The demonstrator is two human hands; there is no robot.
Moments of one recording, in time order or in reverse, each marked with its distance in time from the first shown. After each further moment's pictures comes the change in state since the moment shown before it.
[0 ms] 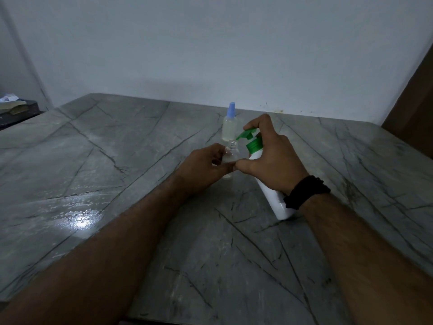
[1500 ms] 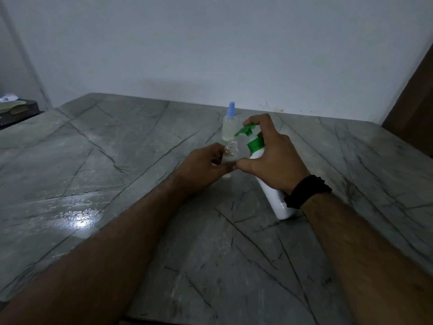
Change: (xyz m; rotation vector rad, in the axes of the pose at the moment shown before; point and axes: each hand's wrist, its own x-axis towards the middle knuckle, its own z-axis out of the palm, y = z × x) left_hand -0.001 0.003 -0.001 -0.008 -0.014 -0.020; right_hand -0.001 -0.002 -0.003 0.019 -0.018 0.016
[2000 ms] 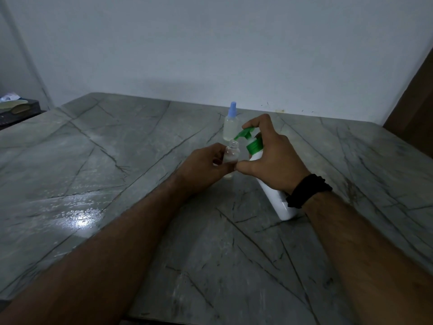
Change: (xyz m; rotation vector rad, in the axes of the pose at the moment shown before) left_hand -0.003 0.004 -0.002 0.012 -0.001 0.005; right_hand 0.002 0.001 0.002 0.018 -0.028 -0.019
